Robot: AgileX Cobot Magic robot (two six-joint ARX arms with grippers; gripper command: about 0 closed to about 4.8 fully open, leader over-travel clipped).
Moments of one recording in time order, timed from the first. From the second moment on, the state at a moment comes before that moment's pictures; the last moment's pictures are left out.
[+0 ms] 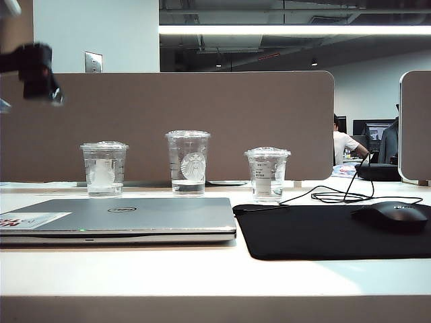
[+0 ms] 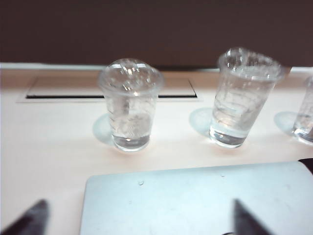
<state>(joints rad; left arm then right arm) -0.15 1.08 0.43 0.51 0.00 -0.06 0.68 0.74 0.57 0.13 -0.02 0.02</state>
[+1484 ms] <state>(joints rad) -0.20 2.12 1.07 0.91 -0.21 -0.13 0.68 0.75 0.57 0.09 -0.02 0.02</state>
